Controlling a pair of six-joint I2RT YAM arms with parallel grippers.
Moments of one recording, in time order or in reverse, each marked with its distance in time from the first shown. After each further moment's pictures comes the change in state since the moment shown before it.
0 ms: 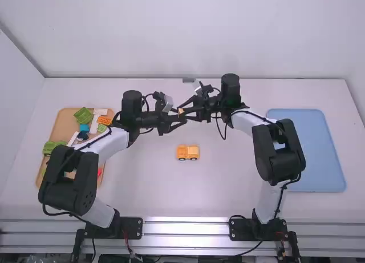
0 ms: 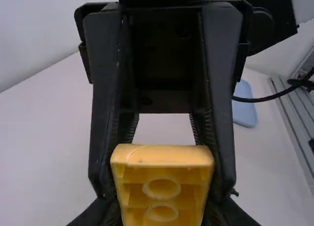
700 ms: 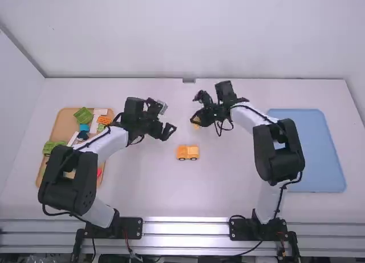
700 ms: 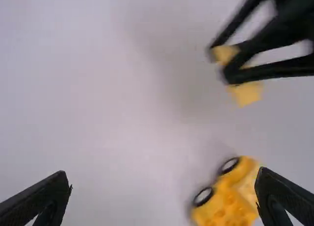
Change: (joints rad) left arm 0.018 0.000 0.026 -0.459 -0.619 -0.065; right arm 0.028 0.001 0.142 -0.966 0.958 -0.245
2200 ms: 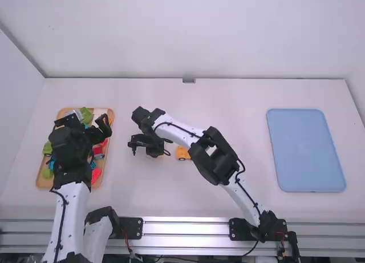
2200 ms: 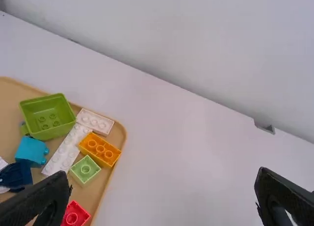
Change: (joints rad) left arm 0.554 -0.752 -0.387 0.142 -0.179 -0.392; right arm 0.570 0.421 0.607 -0.569 0.416 -0.504
